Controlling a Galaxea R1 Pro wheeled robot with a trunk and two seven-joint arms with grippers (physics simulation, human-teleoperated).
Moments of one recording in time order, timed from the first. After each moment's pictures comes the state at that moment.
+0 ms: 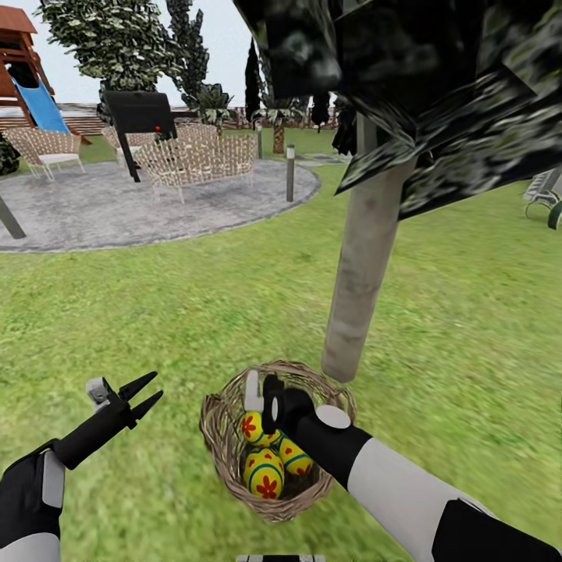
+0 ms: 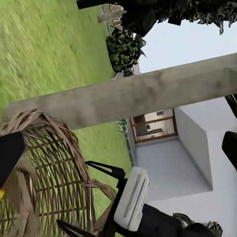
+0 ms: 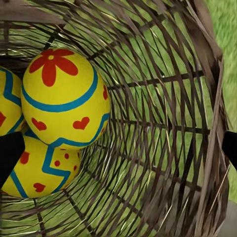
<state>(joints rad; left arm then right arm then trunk) -0.52 0.04 0.82 -1.05 0.12 1.00 -1.28 -0.85 0.17 0.90 -0.78 0.71 0.50 0.53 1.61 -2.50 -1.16</state>
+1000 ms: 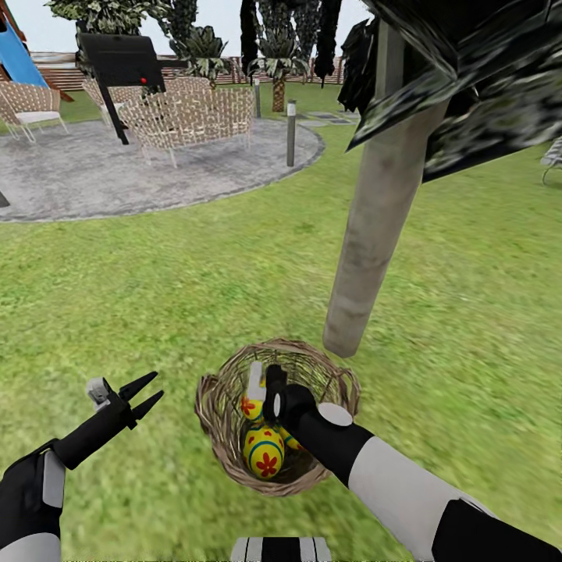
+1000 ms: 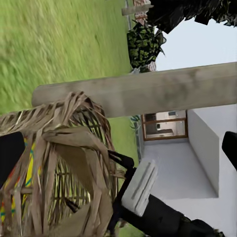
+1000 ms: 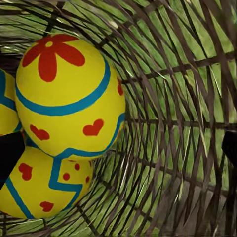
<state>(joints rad) -0.52 0.04 0.82 -1.05 0.12 1.00 -1.28 -0.85 0.17 0.86 -0.78 0.71 0.50 0.42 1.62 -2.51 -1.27</state>
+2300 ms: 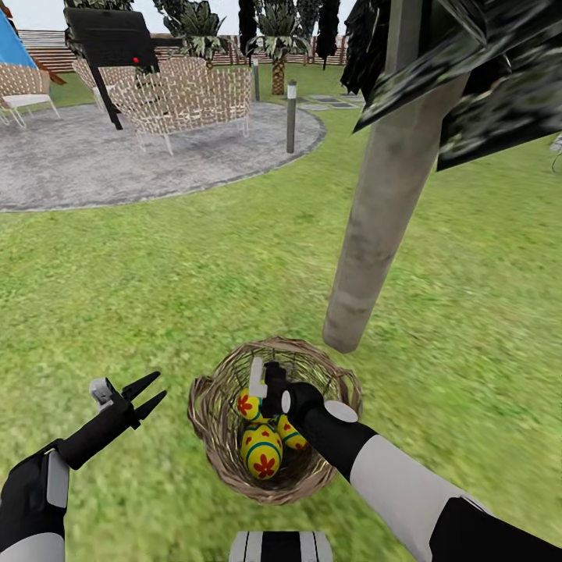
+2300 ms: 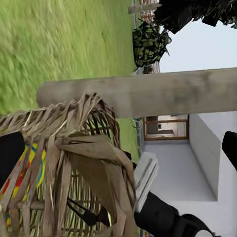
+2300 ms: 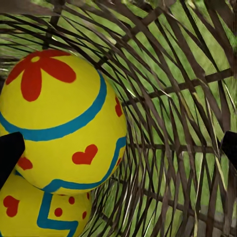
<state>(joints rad) -0.52 0.03 0.82 -1.05 0.12 1.00 -1.28 -0.85 0.17 0.78 -0.73 0.71 0.31 0.40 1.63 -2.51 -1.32</state>
